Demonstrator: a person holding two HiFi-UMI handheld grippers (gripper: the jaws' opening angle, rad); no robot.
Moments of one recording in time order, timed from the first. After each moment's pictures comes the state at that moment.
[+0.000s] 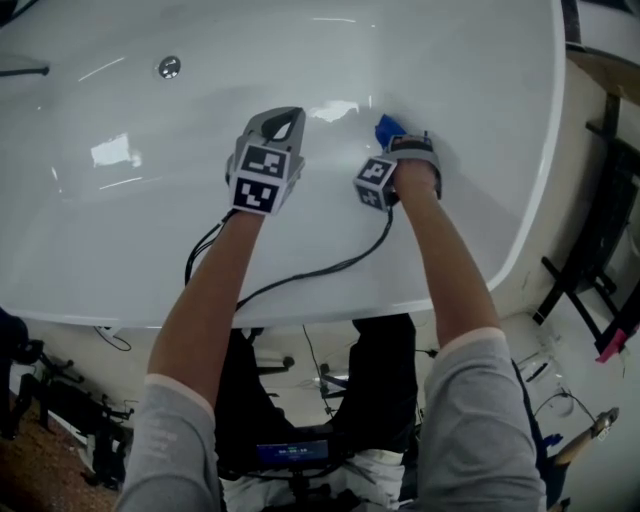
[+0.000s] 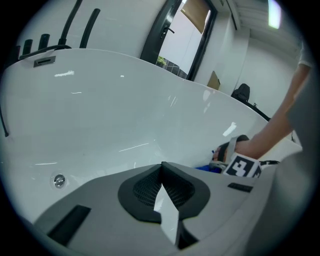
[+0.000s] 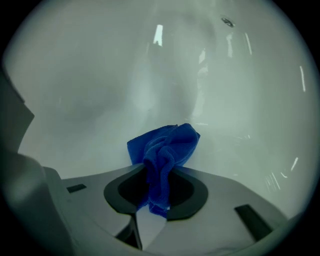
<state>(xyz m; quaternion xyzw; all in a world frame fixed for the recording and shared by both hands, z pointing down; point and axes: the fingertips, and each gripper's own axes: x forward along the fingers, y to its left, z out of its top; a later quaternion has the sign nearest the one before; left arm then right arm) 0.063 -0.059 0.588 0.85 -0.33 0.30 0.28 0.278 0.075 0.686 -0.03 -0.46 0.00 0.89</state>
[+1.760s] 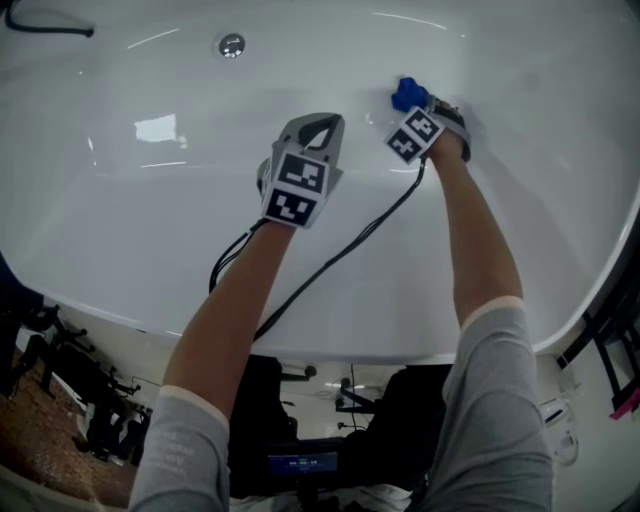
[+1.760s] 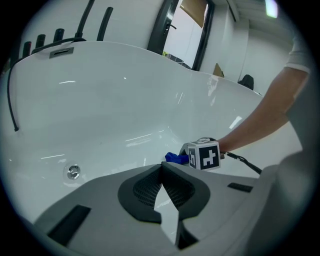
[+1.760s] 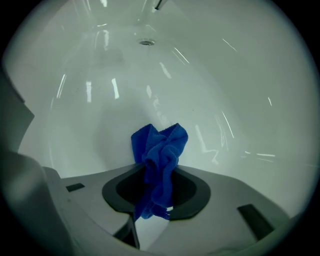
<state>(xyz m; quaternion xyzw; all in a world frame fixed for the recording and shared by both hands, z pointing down) -0.007 -0.050 0.637 0.83 -0.36 0.33 0.27 0.161 -0.056 0.799 0.25 -0.63 0.09 0.73</state>
